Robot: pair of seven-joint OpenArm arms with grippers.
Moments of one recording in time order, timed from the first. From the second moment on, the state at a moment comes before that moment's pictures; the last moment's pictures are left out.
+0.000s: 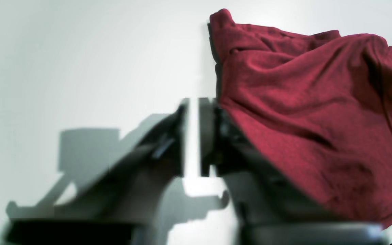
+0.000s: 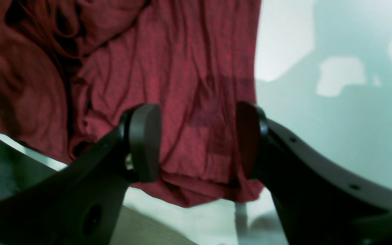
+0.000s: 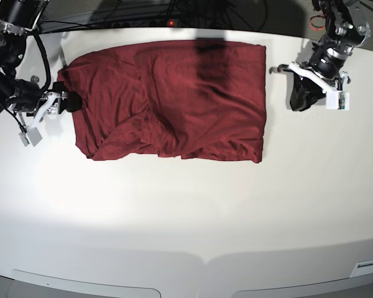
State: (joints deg) left arm 22.9 4.5 -27.4 101.9 -20.2 -37.5 30.2; right arm -4.3 21.3 31.7 85.9 50.9 36.3 -82.7
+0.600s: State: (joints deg) left arm 22.9 4.5 -27.4 101.9 -20.2 -37.6 30.8; right arm -0.3 20.7 31.9 72.7 56.4 36.7 -87.3
